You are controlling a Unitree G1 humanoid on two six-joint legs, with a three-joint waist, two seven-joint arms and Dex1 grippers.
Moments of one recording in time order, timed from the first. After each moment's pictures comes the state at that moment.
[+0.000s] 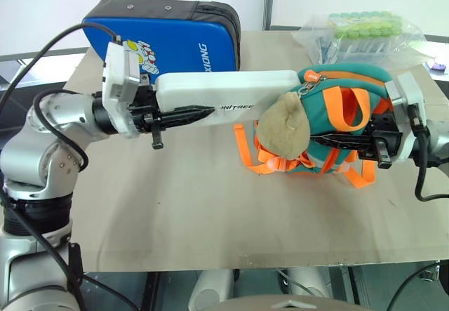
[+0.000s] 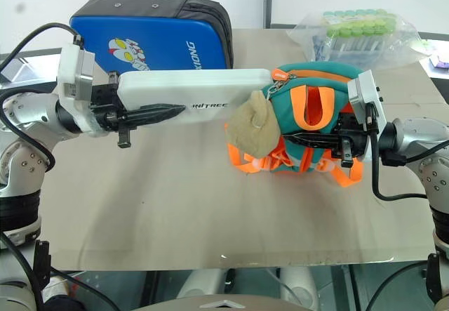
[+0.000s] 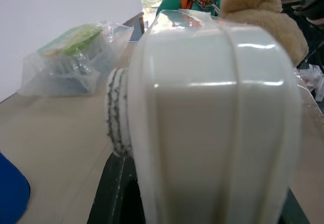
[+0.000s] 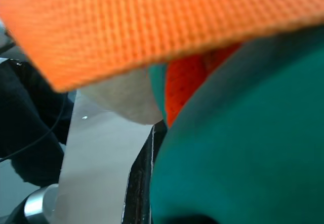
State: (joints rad) left arm -0.58 0.89 0.15 -0.19 -0.74 0.48 -1.21; right arm -0.45 -0.83 -0.16 -0.38 0.90 0.77 1.06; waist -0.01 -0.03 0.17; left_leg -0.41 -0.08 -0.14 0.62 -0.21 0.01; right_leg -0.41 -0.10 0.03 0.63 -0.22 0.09
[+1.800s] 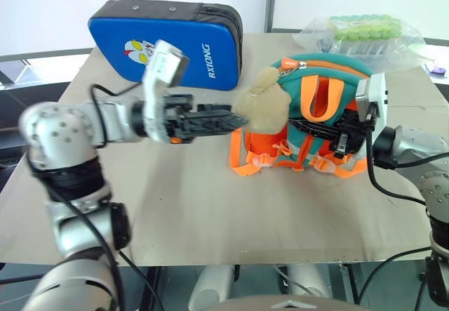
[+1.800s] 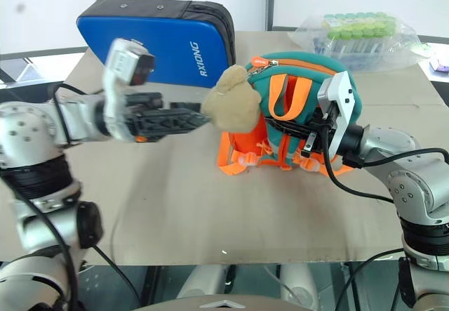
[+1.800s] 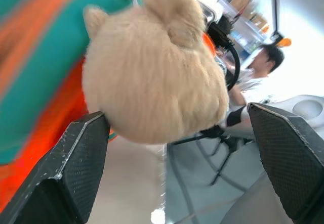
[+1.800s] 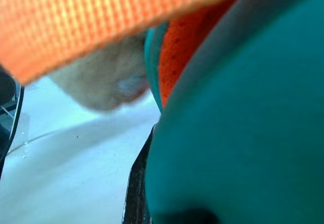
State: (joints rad) left arm -0.82 0.47 0.32 -0.17 -1.17 1.58 -0.75; right arm -0.45 -0.66 -0.10 -0.50 0.85 0.78 0.69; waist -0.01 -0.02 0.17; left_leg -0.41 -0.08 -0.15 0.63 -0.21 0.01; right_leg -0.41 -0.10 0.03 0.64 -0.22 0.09
